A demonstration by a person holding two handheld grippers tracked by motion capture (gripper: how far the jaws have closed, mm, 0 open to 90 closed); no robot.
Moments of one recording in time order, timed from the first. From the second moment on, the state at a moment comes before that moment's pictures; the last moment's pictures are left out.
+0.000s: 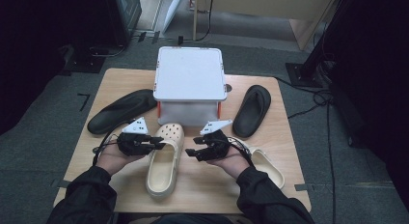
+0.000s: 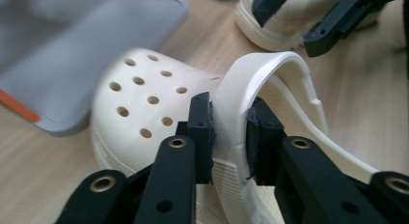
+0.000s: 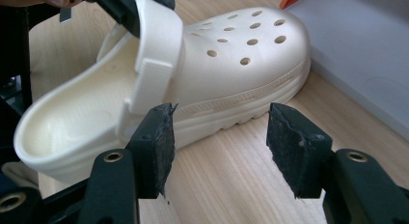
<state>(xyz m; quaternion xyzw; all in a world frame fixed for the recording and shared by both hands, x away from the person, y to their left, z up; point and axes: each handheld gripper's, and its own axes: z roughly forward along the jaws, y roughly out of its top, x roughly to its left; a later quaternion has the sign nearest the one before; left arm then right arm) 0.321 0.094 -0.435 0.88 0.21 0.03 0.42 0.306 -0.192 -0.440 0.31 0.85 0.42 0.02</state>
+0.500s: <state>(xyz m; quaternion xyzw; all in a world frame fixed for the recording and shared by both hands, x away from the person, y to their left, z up) 0.323 0.112 -0.429 0.87 0.24 0.00 0.44 0.301 -0.186 -0.438 0.31 0.85 0.44 0.00</state>
